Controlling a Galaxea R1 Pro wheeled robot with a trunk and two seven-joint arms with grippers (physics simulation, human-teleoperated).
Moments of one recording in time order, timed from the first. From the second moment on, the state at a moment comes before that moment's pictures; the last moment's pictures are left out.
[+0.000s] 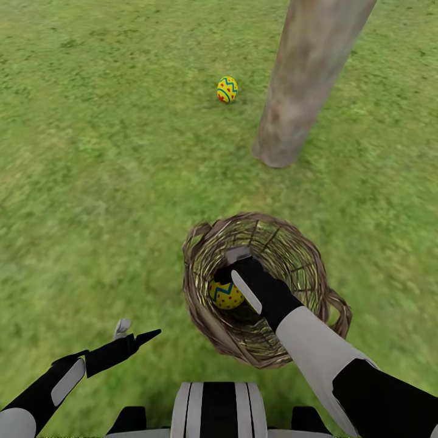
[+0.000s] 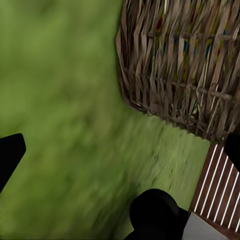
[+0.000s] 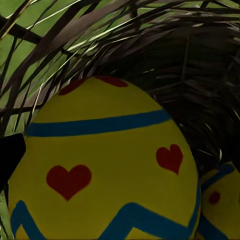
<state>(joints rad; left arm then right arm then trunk) -0.55 0.33 -0.25 -0.56 0.78 0.39 -1.01 -0.99 0.17 0.52 -0.78 -0.34 0.79 -0.23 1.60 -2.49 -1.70</state>
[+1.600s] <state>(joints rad) -0.55 0.33 -0.25 -0.56 0.78 0.39 -1.02 -0.99 0.17 0.53 -0.78 -0.33 0.79 -0.19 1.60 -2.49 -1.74</state>
